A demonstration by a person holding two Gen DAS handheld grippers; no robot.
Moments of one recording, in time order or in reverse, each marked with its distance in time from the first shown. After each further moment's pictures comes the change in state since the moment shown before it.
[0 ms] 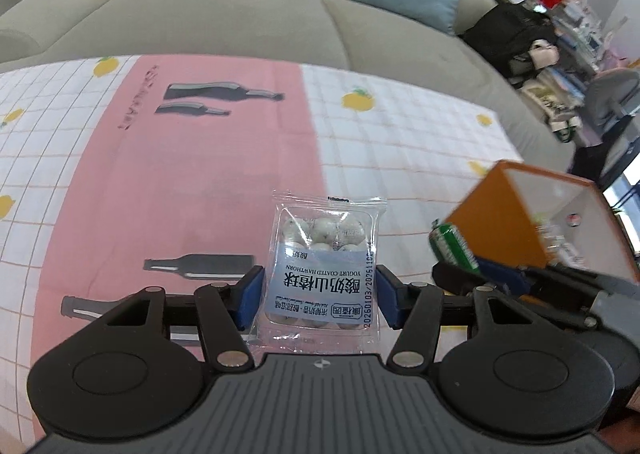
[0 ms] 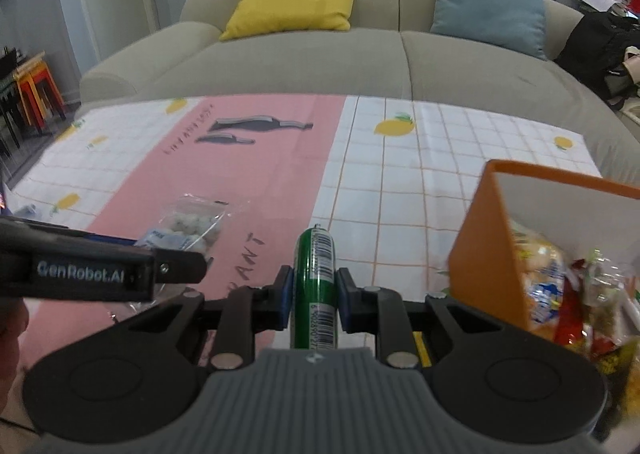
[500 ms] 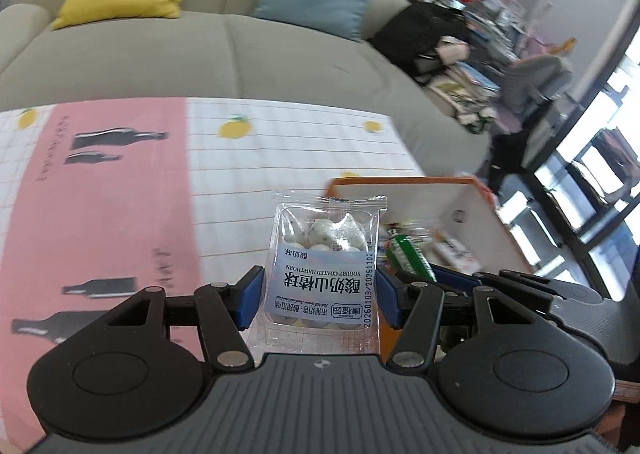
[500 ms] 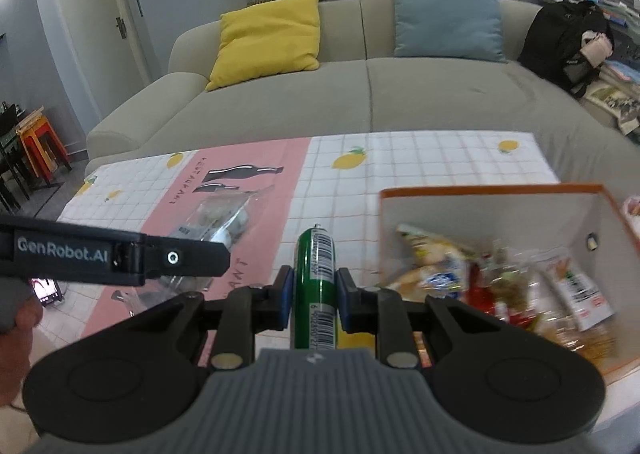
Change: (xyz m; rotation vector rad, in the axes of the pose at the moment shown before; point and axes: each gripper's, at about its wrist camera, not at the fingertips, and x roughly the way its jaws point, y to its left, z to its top) left arm -0.045 -0.103 0.021 0.106 -0.001 -0.195; right arm -0.111 -0.069 0.006 0.093 -0.058 0.010
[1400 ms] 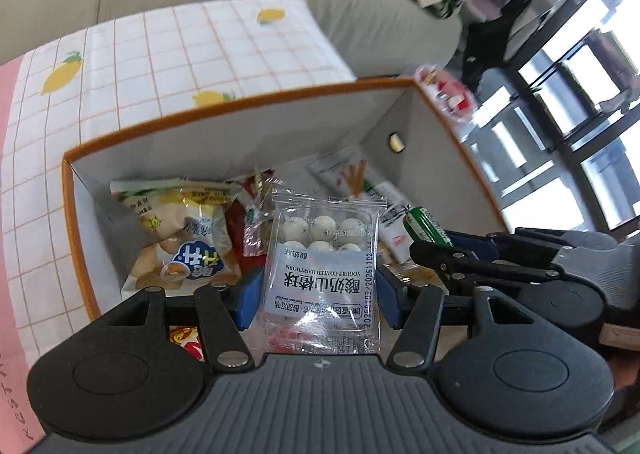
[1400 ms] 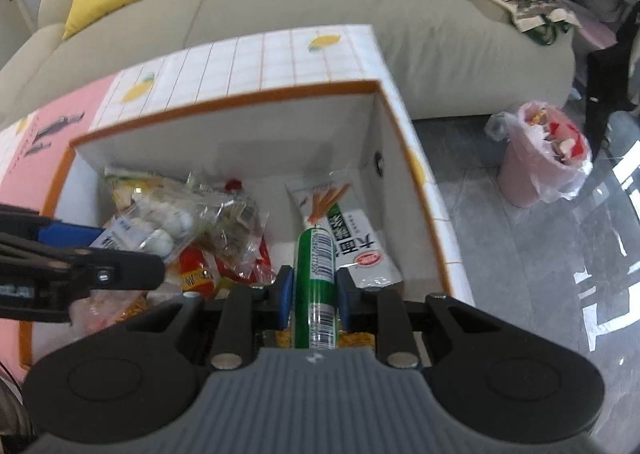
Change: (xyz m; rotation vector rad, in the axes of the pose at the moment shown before) left arm 0.204 -0.132 0.024 0.097 0.339 -0.025; right arm 0.047 -0.227 -0.004 0.114 0.319 -0.214
